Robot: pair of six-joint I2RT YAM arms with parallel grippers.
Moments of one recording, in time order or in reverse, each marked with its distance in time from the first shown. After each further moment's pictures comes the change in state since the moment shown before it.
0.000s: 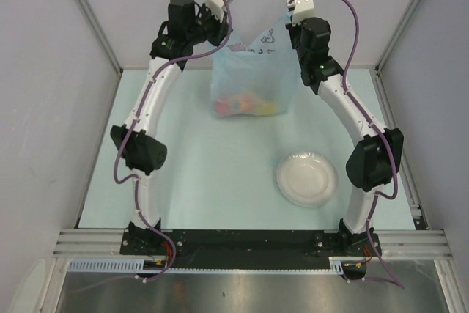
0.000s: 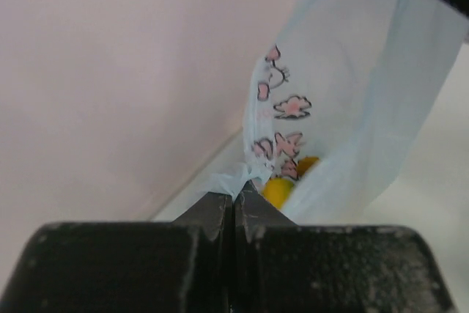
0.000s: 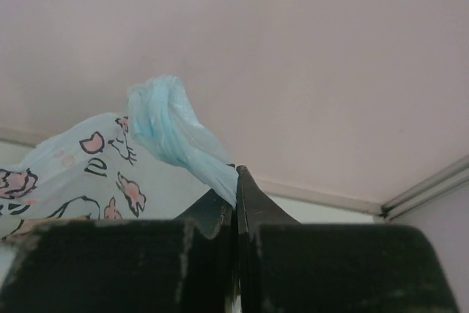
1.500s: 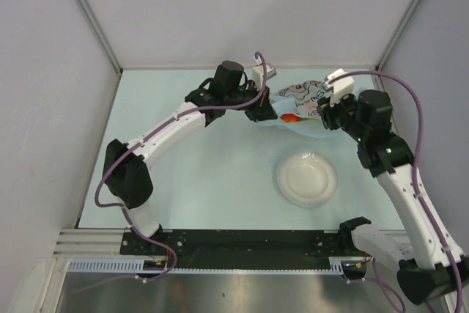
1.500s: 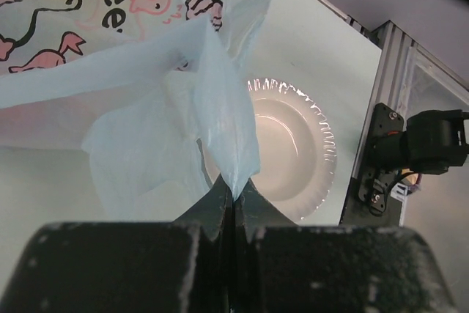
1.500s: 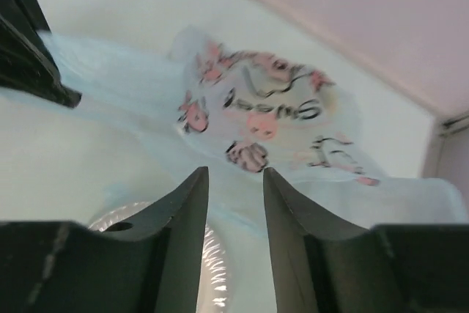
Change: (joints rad) left arm -0.332 -0.266 -0.698 0.196 0.194 -0.415; right arm -0.086 -0.919 -0.692 -0.442 -0.398 -0.058
